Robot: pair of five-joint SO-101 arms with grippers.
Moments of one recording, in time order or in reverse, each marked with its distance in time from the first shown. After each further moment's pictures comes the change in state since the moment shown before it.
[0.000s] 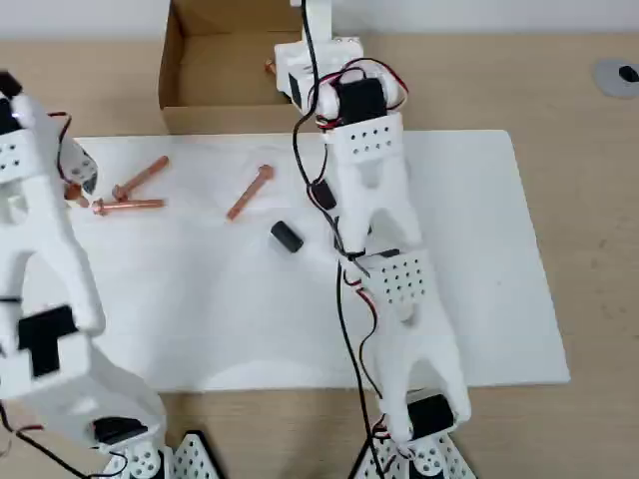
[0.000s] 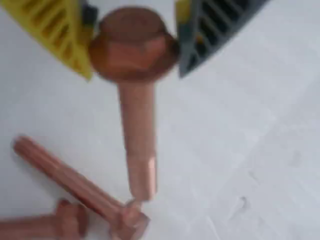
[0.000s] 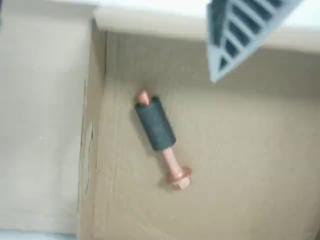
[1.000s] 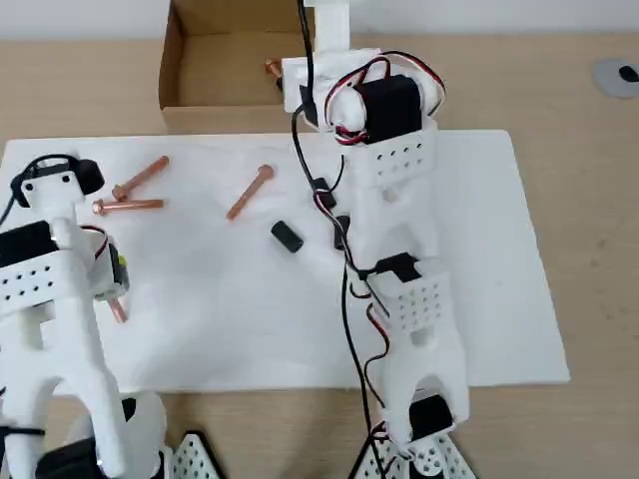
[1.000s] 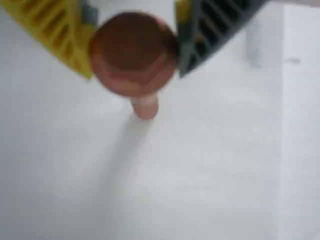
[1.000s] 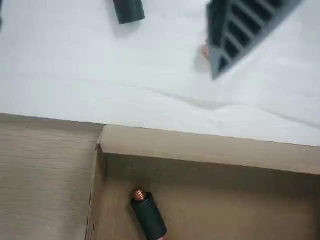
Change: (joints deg) left arm 0.2 -36.4 59.1 -16.1 -25.9; right arm -2.0 -14.9 -0.1 22.5 -1.8
